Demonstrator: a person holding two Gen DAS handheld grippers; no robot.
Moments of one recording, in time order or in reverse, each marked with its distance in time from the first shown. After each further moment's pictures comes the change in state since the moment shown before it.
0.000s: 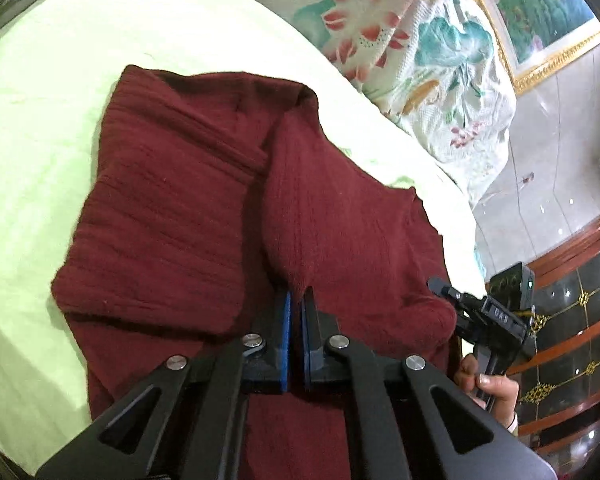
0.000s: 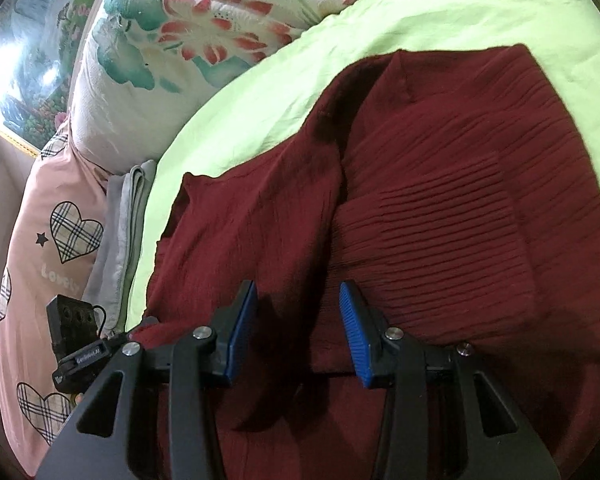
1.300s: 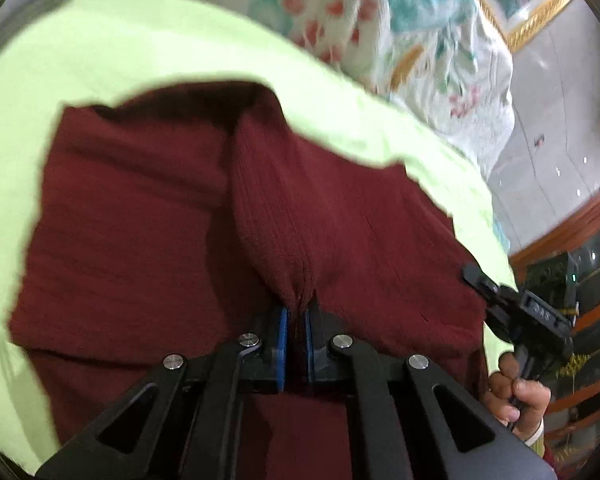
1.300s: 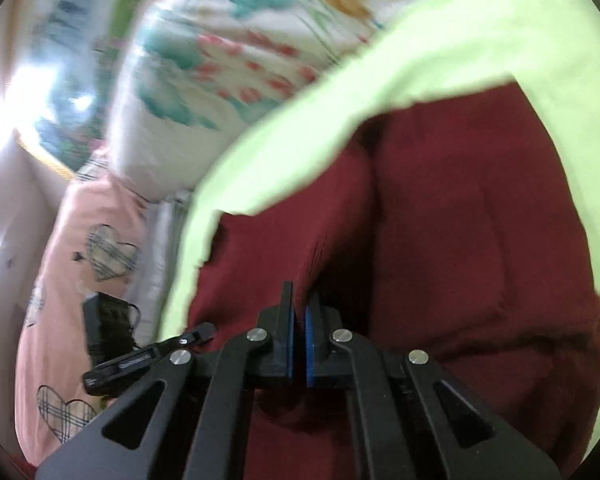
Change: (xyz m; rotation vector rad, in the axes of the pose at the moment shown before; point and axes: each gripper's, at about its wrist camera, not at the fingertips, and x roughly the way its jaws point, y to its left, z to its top) left arm 0.024 -0.049 0.010 0.115 -0.014 0.098; right arm -0.044 -0.001 -0.006 -0.016 -0.152 0.141
